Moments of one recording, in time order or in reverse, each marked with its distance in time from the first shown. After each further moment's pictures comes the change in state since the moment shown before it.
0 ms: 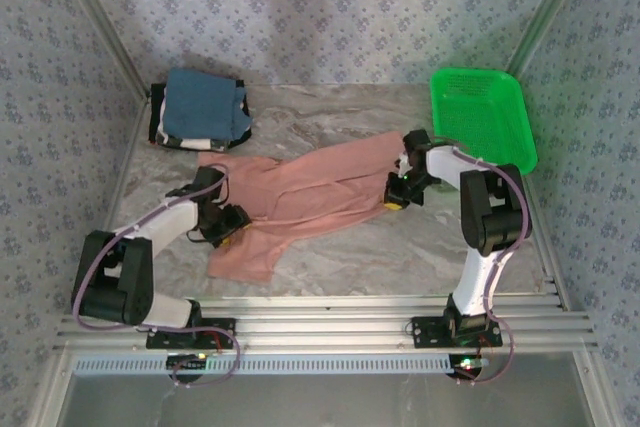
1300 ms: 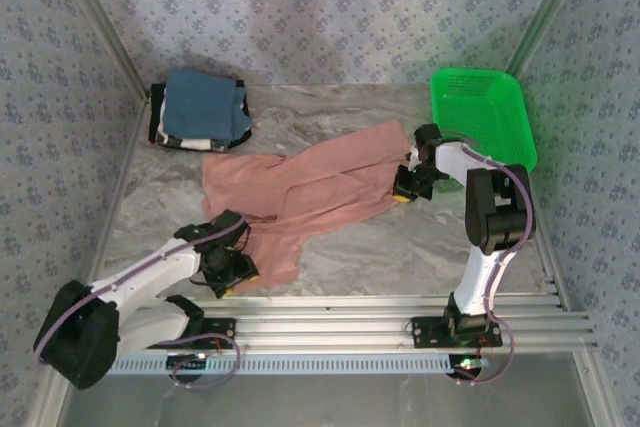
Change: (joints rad) left arm -0.373 -0.330 -0.226 -0.268 -0.023 -0.296; right arm -0.052 0.001 0.028 0.007 0.025 0.003
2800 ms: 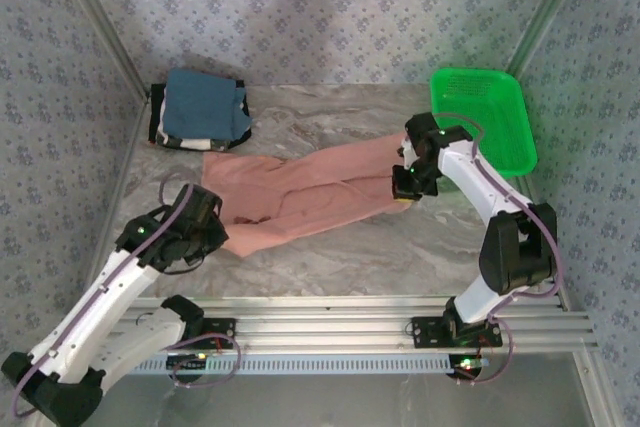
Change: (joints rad) left arm 0.042 -0.235 0.420 -0.314 -0.328 0.037; right arm 0.141 -0.274 0.111 -0.383 0.130 -0.104
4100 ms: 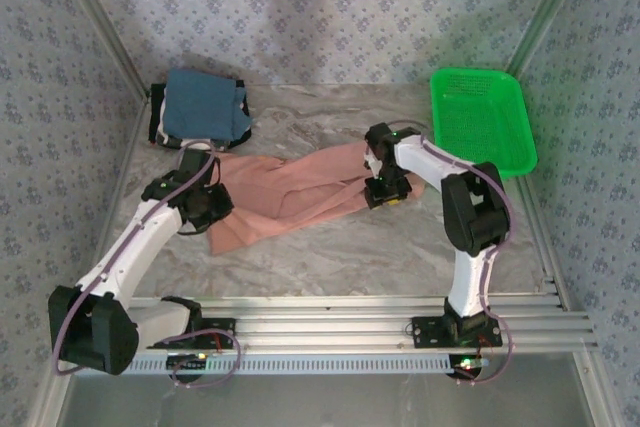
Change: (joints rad) left arm 0.270 0.331 0.006 0.298 0.180 0.283; right arm 0.144 0.335 0.080 0.102 0.185 -0.189
